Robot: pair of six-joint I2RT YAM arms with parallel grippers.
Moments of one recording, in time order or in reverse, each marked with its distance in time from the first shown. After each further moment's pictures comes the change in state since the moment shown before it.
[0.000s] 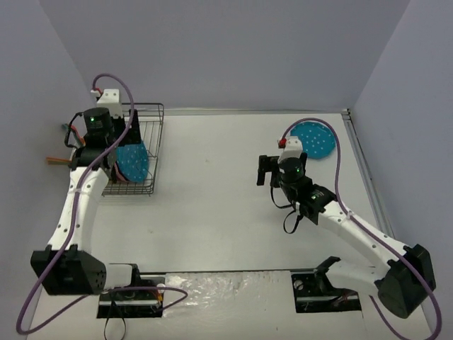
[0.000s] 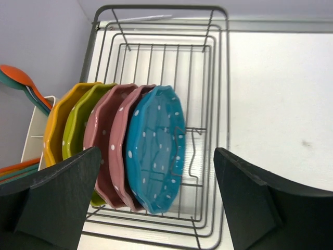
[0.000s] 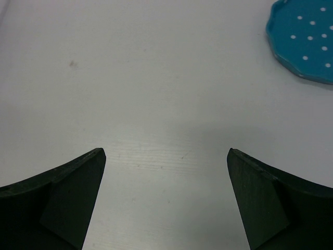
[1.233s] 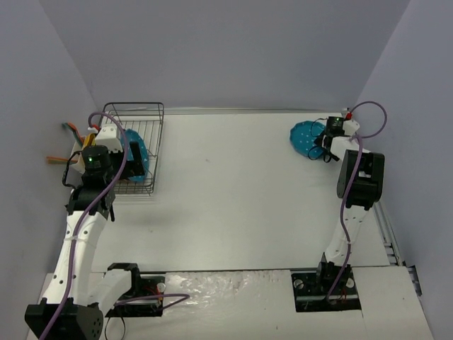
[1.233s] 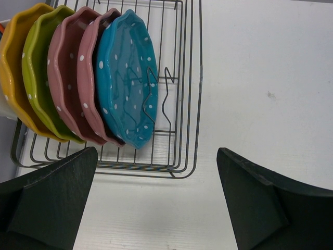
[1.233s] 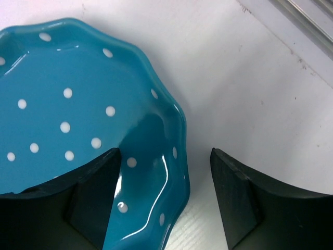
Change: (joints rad) left arm -0.006 -0.367 -0.358 -0.022 0.079 -0.109; right arm -0.769 1.063 0.722 -0.031 -0.044 0.269
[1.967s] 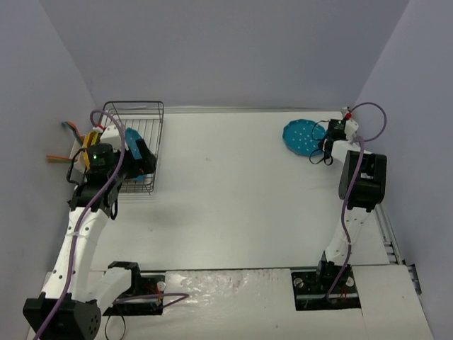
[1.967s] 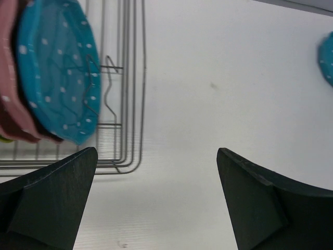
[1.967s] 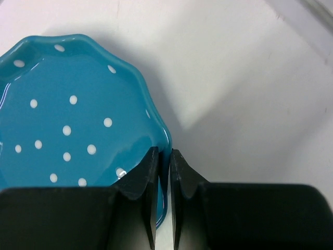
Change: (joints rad) left arm -0.036 0.019 0.000 -0.003 0.136 -0.156; right arm -0.005 -0.039 -0.098 0.144 -0.121 -0.035
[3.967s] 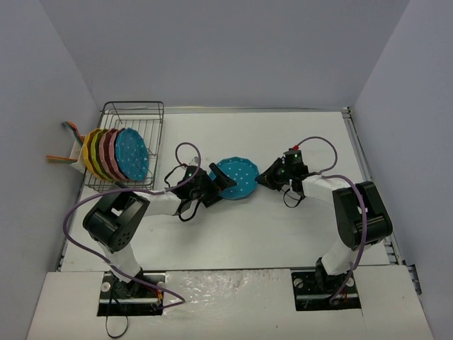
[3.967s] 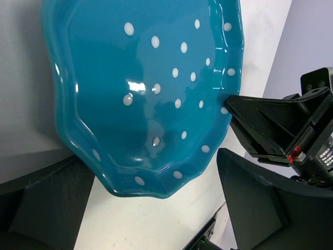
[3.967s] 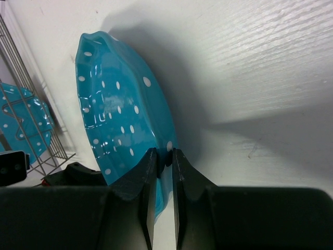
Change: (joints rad) left arm -0.559 0.767 -0.220 0.842 0.073 -0.981; right arm 0.438 -0.480 -0.627 0.128 -0.503 0.472
